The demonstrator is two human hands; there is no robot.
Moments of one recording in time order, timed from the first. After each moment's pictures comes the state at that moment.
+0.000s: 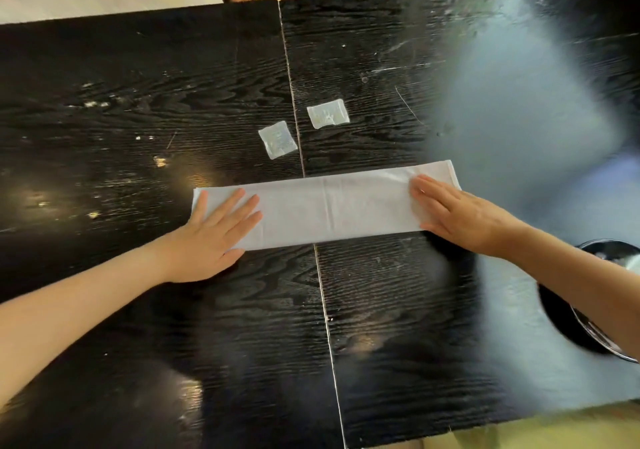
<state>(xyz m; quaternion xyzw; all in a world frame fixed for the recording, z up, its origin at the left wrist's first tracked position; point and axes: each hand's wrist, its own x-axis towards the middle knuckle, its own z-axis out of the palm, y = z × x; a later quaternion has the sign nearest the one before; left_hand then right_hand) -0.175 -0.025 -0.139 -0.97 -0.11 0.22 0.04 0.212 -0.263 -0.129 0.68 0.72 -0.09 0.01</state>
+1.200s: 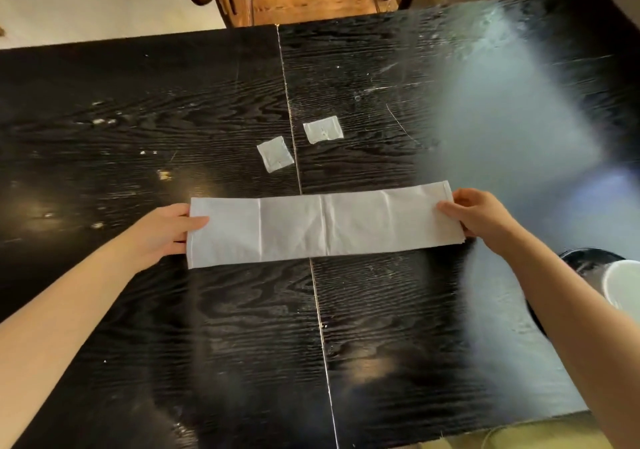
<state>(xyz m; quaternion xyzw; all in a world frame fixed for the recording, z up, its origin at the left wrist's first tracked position) -0.165 -0.011 -0.081 -0.52 -0.59 0.01 -0.62 0.214 -0.258 -0.102 0.83 0.18 -0.39 -0.35</state>
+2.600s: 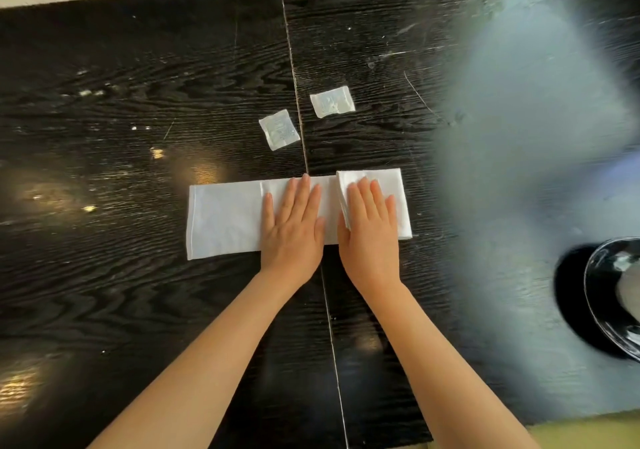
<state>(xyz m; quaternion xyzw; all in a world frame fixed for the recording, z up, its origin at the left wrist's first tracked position) -0.061 -0.131 -0.144 -0.91 -0.40 0.06 -0.12 0.036 -0.206 -0.136 0.86 0.44 -0.13 -0.21</state>
